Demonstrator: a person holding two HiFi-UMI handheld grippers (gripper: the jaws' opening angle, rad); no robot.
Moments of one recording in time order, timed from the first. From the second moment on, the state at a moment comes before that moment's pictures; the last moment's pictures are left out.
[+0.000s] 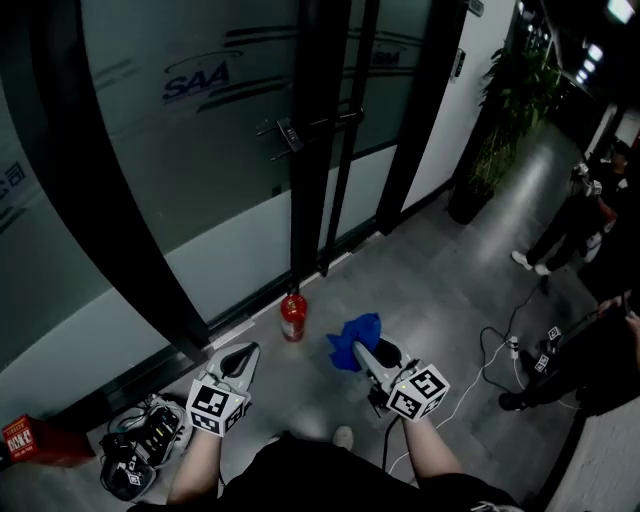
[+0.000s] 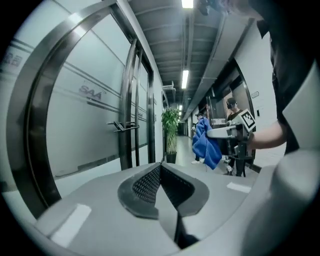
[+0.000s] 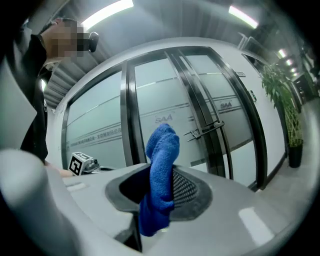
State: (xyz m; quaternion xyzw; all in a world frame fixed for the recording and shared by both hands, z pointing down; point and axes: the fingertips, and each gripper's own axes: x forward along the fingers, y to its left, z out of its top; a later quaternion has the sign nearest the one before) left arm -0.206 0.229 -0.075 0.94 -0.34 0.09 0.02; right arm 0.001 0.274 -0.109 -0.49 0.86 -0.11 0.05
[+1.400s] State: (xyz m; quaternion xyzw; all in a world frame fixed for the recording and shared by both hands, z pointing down) left arm -0.196 0.218 -0.107 0.92 -0.38 -0.04 0.06; right arm 0.056 0.248 -0.105 -0.51 0.85 -0.11 0.07
